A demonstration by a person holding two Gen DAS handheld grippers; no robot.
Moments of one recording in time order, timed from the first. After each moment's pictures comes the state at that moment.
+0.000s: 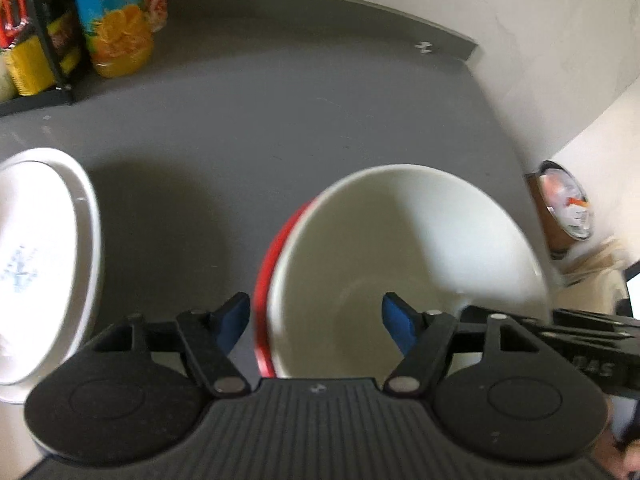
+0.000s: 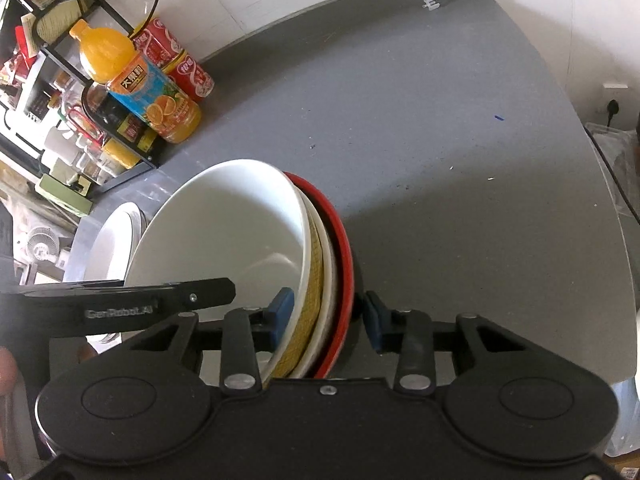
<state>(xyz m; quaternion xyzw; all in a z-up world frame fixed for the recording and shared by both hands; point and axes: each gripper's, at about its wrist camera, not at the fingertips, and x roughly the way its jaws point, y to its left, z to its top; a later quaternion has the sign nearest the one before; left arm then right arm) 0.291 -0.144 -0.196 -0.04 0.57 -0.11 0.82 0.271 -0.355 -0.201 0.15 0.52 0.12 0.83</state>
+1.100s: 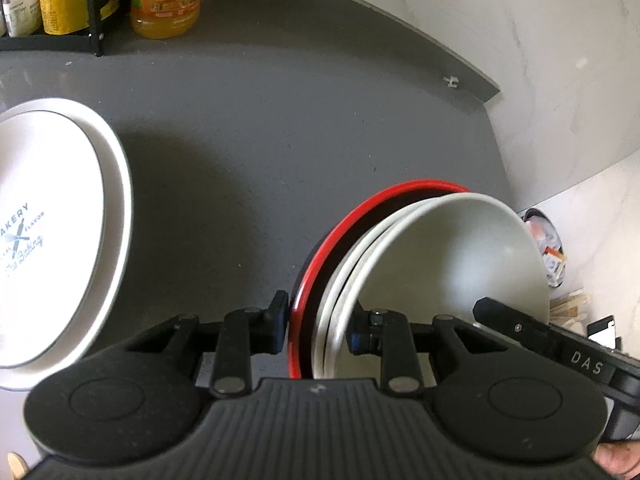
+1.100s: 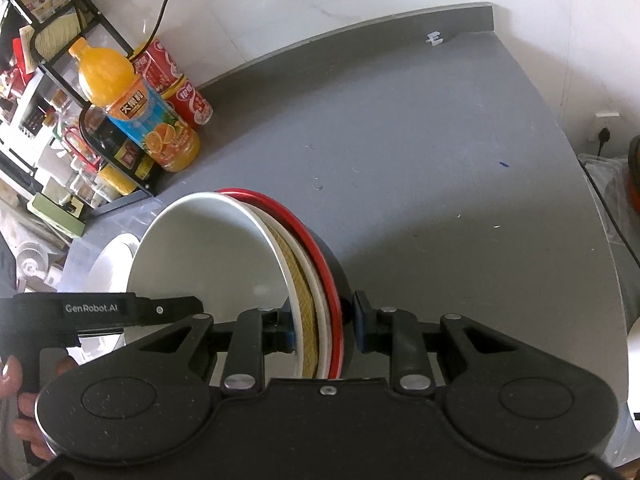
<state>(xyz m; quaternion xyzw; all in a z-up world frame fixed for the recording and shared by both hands) 0.305 -0.089 -0.199 -0.16 0.58 -0.10 0.80 0.288 -0.339 -0.185 0.15 0.49 0.10 0.85</state>
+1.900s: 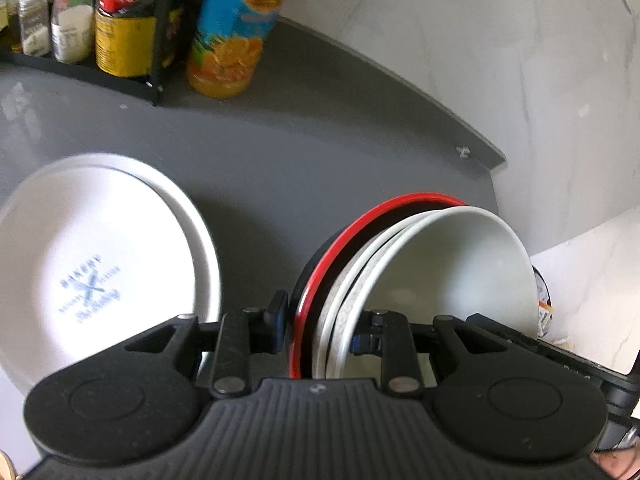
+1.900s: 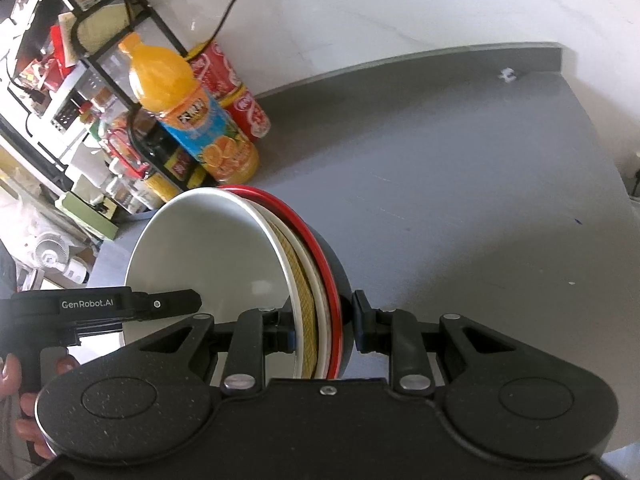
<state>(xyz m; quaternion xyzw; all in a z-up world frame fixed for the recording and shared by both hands) 0.313 -0.027 -0.153 -0.19 0.53 -0.07 0.82 0.322 -0.269 -0.145 0.13 0.48 0.15 0.86</state>
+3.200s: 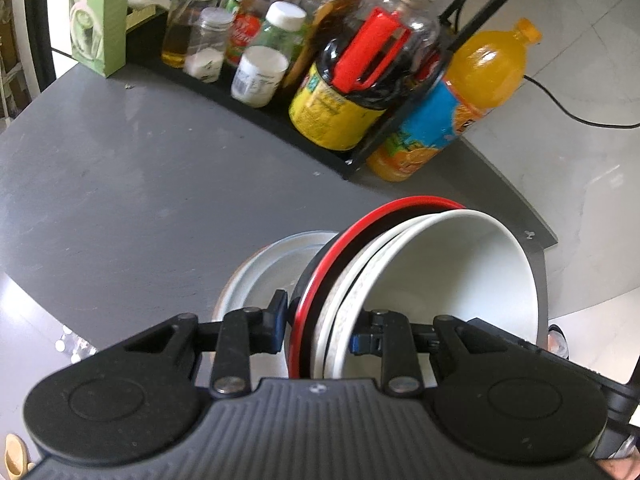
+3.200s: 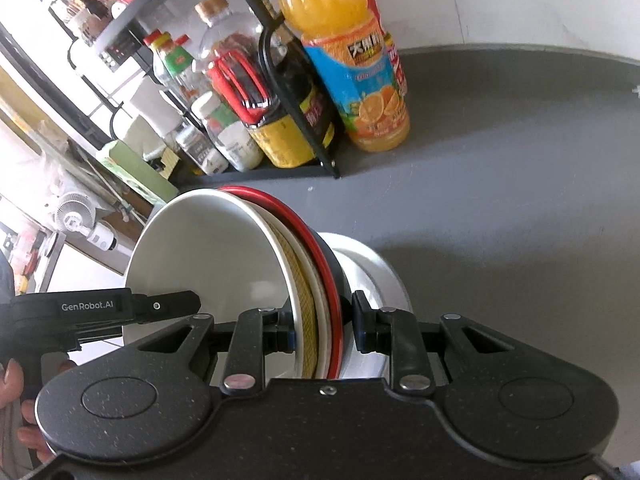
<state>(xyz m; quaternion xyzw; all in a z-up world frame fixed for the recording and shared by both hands) 0.297 0.174 -0.133 -0.24 0.51 0.00 0.83 0.337 -0.082 -0.153 0.10 0.51 0.19 0.83</state>
